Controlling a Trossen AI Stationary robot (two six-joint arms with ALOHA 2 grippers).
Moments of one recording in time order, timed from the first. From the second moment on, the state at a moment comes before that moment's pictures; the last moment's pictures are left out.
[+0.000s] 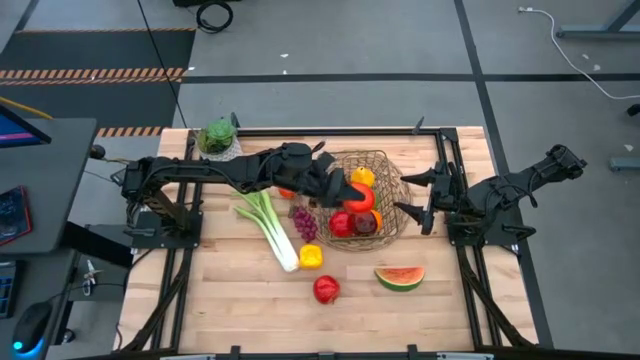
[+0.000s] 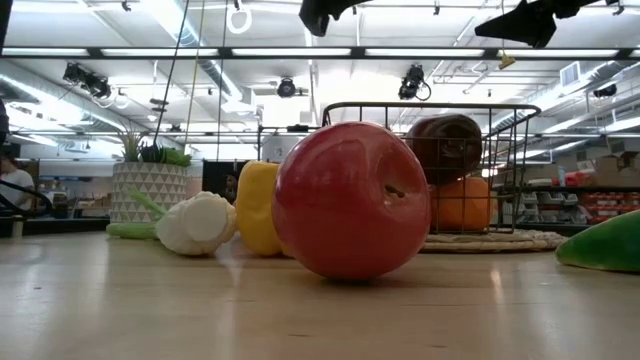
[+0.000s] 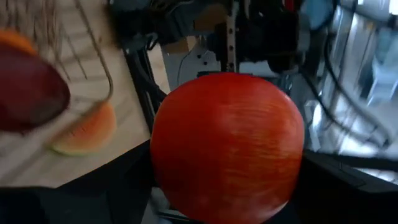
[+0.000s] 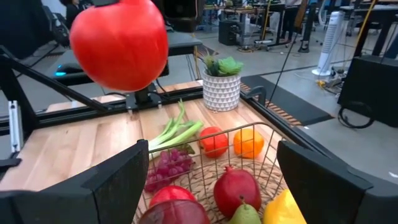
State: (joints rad) left arm 0.06 1.65 1.46 -0.05 0.24 -1.44; right arm 0.44 0.59 0.59 -0.21 0.74 0.20
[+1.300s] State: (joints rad) left arm 0.06 1.65 1.46 -0.05 0.24 -1.76; right arm 0.44 0.59 0.59 -0.21 0.73 0.22
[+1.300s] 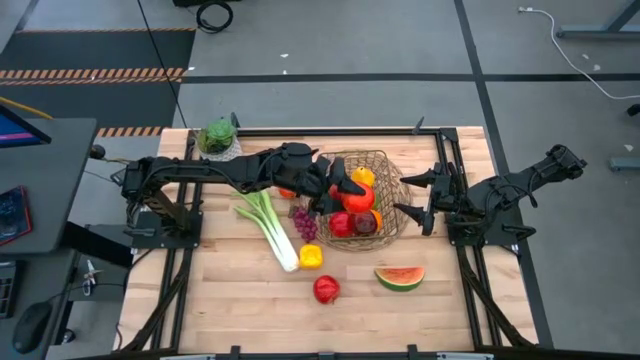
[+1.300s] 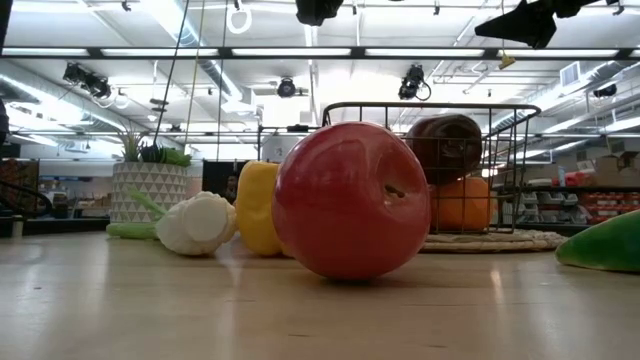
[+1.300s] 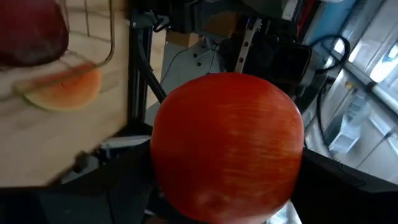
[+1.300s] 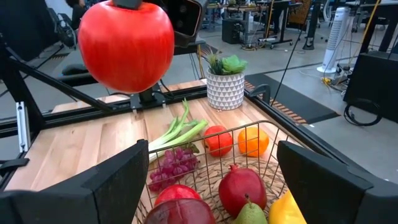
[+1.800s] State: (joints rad) left arm 0.06 1.65 1.46 -0.05 0.24 -0.45; right arm 0.44 0.59 0.59 -0.21 0.73 0.22
